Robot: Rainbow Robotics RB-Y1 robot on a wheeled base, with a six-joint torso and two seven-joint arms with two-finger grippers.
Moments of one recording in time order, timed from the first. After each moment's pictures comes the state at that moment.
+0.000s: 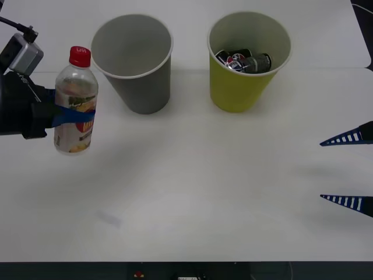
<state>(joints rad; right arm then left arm) 0.26 -1.13 -0.26 -2.01 1.31 -1.13 -0.09 -0.16 1.03 0.21 -2.20 -1.67 -1.19 1.27</state>
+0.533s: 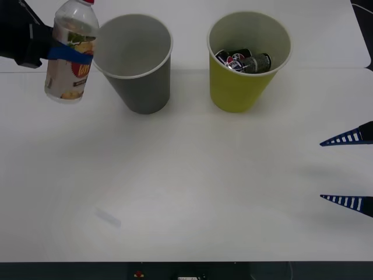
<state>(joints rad) 0.26 -1.13 -0.26 -2.01 1.31 -1.13 -0.09 -0.73 1.03 0.00 -1.85 -1.71 -1.43 1.28</state>
